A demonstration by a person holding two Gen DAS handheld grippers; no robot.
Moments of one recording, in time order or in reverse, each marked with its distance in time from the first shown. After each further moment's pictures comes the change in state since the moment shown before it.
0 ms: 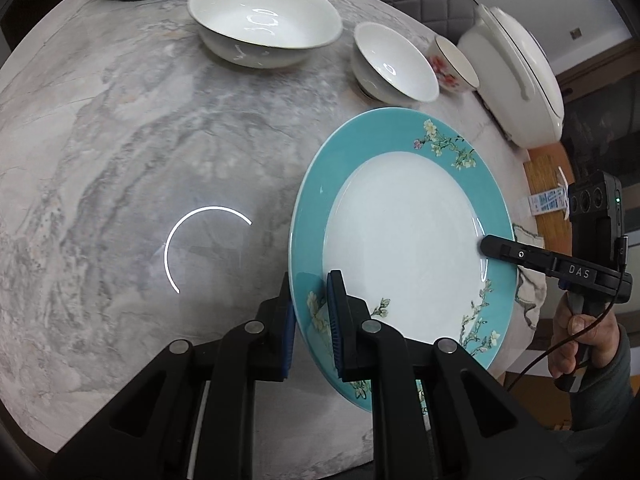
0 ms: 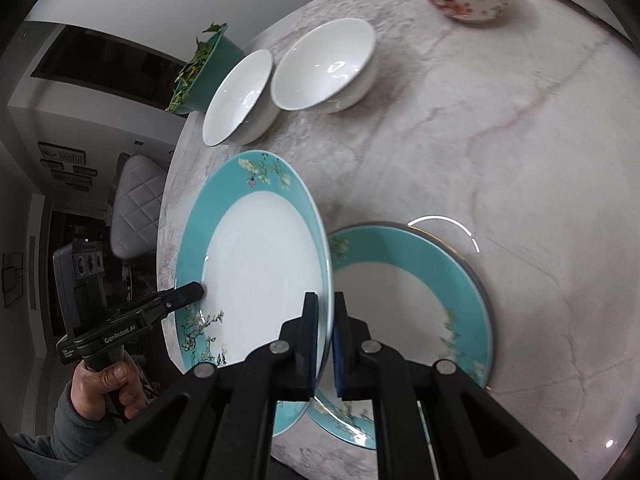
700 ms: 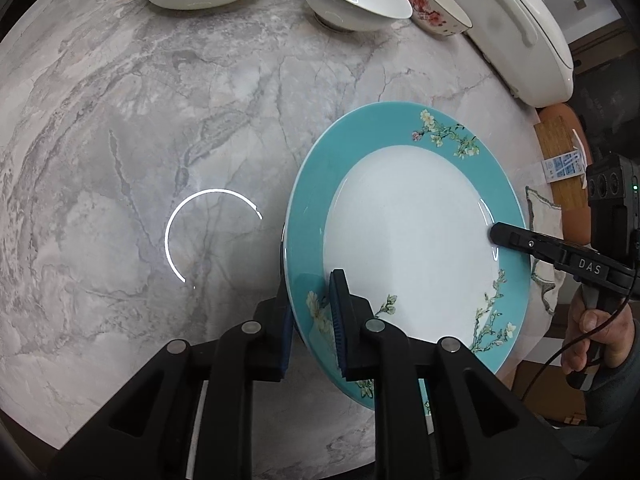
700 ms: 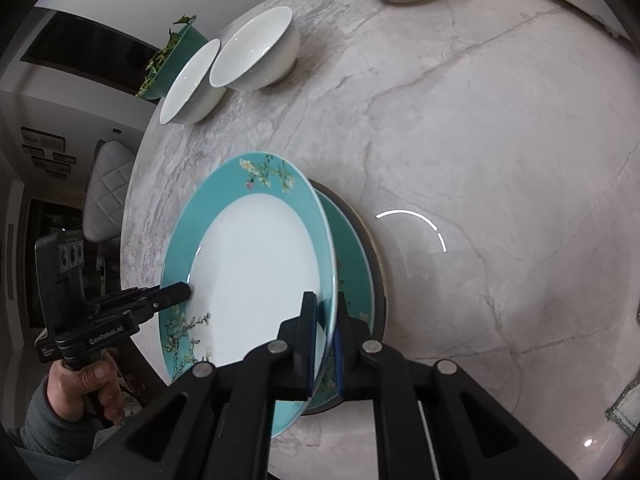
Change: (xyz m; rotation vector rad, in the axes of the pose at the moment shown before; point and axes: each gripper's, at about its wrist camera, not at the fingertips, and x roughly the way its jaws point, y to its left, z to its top) left arm 0.069 -0.052 -0.033 0.030 0.067 0.062; right arm -0.011 -0.058 -0.034 -0.038 0.017 -0.102
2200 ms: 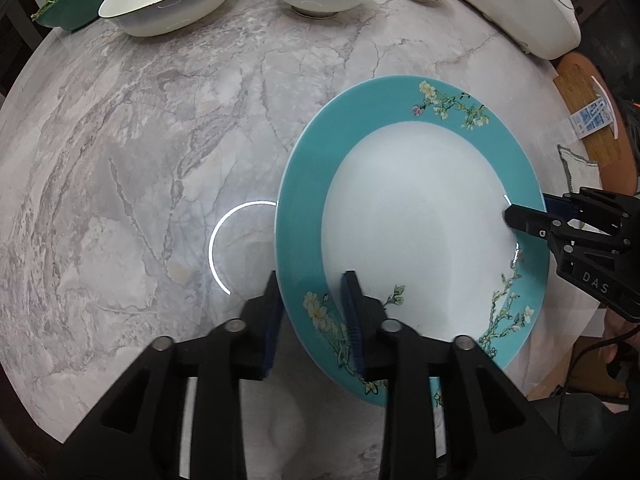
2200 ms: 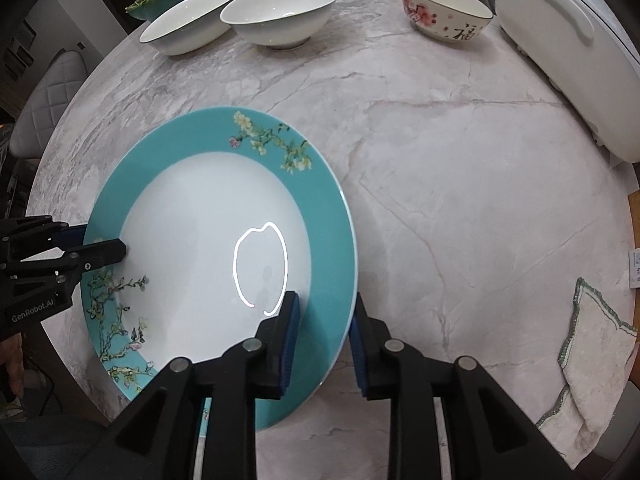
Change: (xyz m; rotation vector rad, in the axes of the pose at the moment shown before) left arm 0.025 -0.030 -0.001 0.149 0.000 0.167; right arm 0.022 0.039 -0.015 -0.272 0.003 -0.402
